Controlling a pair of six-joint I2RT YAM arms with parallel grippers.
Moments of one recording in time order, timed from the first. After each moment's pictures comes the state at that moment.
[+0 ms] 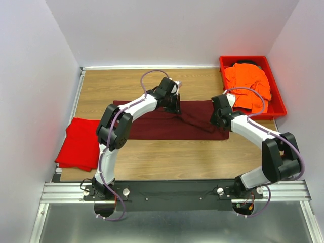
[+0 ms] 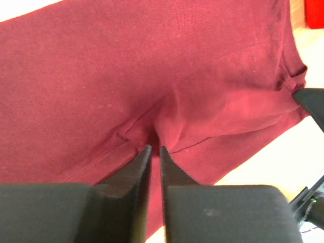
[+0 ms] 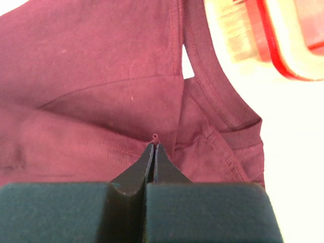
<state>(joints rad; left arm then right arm) -0.60 2.09 1.59 -0.37 0.32 -0.44 0.34 1.46 0.86 -0.31 0.34 0.59</state>
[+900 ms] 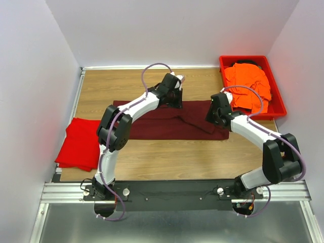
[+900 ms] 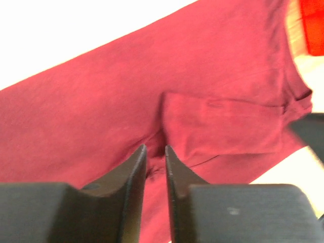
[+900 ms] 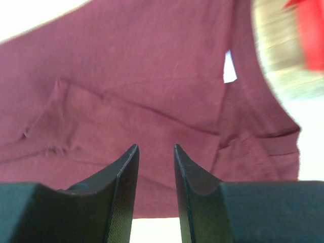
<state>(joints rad) -0.61 2.08 1.66 -0.36 0.21 -0.38 0.36 1.45 0.88 -0.26 0.26 0.59</state>
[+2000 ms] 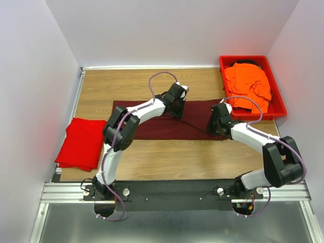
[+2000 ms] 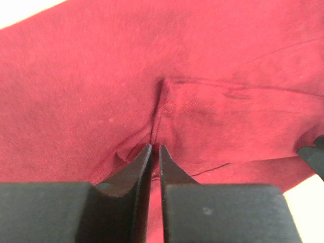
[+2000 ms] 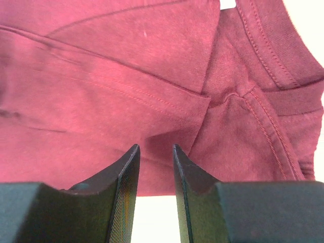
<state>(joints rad) -0.69 2.14 1.60 -0.33 0.11 -0.36 0.37 1.45 0.72 -0.22 0.19 0.64</state>
